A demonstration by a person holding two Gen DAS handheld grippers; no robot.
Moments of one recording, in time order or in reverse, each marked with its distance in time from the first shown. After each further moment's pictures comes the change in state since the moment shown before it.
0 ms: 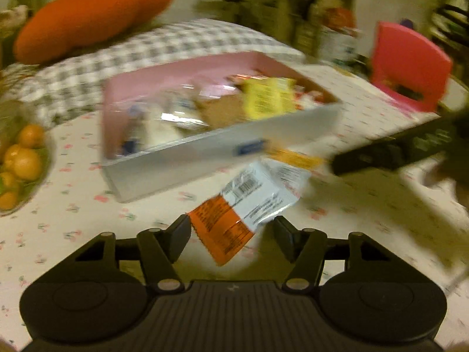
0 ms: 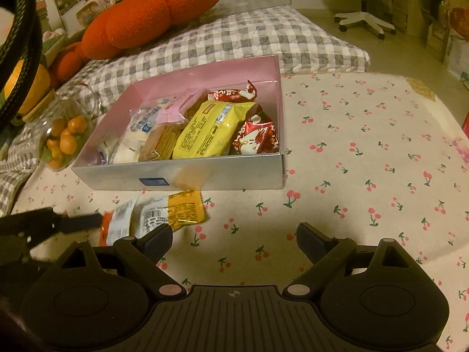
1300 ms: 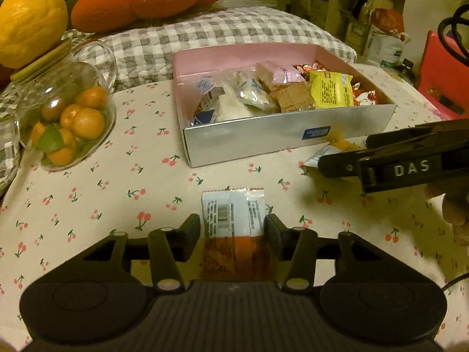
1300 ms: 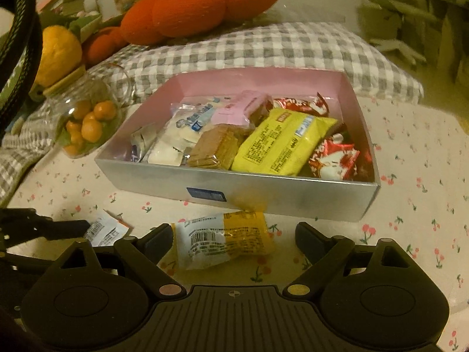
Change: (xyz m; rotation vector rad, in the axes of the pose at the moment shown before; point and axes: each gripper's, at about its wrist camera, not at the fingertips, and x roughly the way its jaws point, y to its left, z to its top) left arm -0.019 0.029 -0.011 -0.151 0.058 0.187; right arm 0.037 0.055 0.002 -0.152 -0.062 0.045
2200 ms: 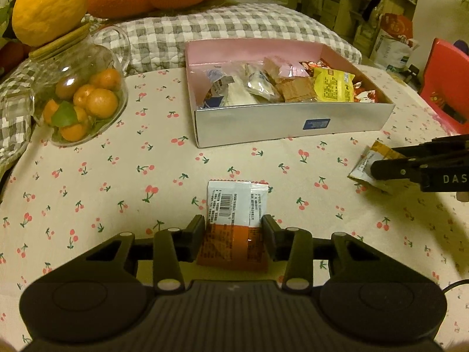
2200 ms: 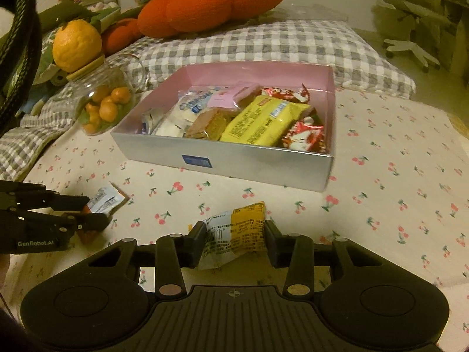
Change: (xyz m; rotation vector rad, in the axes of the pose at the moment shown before) left arm -0.013 0.003 -0.008 -0.067 0.028 -0.012; right arm -0.043 -0.028 -0.018 -0.044 0.040 0.058
